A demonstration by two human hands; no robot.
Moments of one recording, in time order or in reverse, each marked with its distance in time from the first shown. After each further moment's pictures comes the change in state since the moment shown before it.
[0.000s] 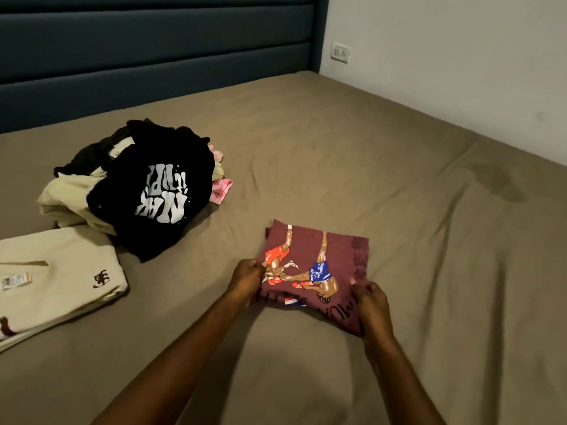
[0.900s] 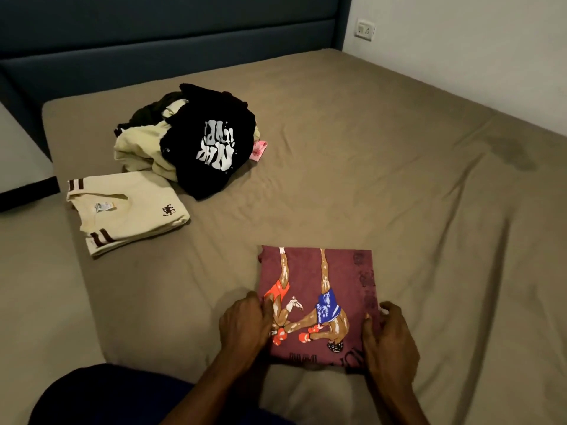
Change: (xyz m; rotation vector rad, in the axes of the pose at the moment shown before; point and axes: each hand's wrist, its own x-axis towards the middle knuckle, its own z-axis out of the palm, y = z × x) left_hand -0.260 -0.105 -0.078 1.067 0.292 0.181; right_hand -0.230 0.084 -0.037 -0.824 0.250 -0.353
